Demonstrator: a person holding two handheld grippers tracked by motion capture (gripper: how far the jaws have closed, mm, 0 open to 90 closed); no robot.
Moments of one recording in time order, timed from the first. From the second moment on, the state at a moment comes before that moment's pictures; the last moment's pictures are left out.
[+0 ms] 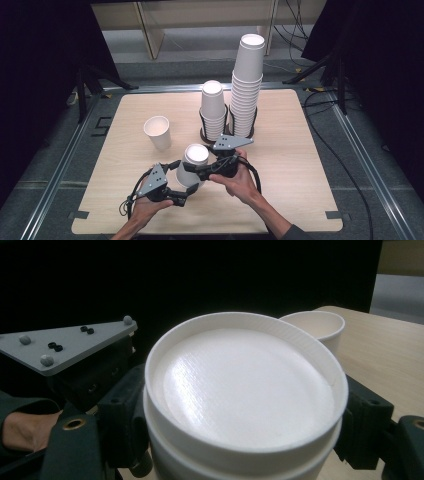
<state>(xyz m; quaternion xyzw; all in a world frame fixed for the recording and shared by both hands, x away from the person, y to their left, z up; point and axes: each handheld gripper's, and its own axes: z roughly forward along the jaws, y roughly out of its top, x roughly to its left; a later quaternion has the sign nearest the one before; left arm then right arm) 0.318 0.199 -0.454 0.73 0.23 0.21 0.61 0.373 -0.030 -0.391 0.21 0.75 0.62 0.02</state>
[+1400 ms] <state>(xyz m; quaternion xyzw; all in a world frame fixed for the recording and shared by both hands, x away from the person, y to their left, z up) 0.316 0.205 -0.451 0.78 0.21 0.23 0.53 0.371 -0.044 -0.371 0.18 0.82 0.55 0.02</state>
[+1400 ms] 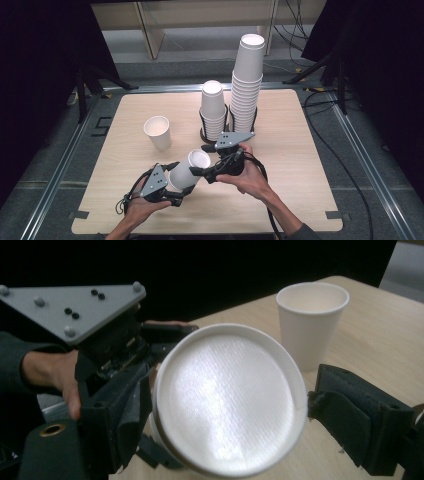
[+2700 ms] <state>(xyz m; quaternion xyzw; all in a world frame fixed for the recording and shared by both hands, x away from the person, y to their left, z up) 0.311 0.198 -0.455 0.82 0.15 0.21 0.51 0.371 -0.041 -0.380 0.14 0.87 0.48 -0.05</state>
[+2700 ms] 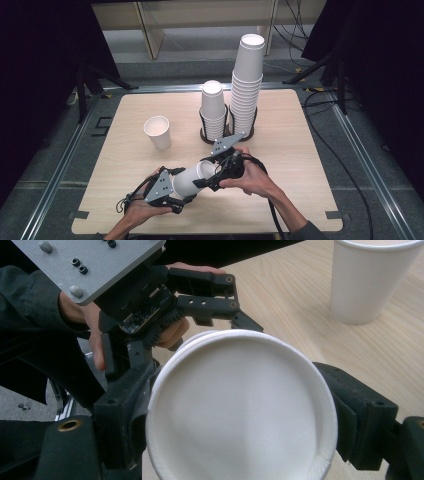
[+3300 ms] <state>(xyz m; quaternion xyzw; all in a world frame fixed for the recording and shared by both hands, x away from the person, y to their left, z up) 0.312 0.201 -0.453 0.82 0.15 0.22 0.51 0.374 -0.040 -0.385 0.15 0.87 0.47 -0.06</state>
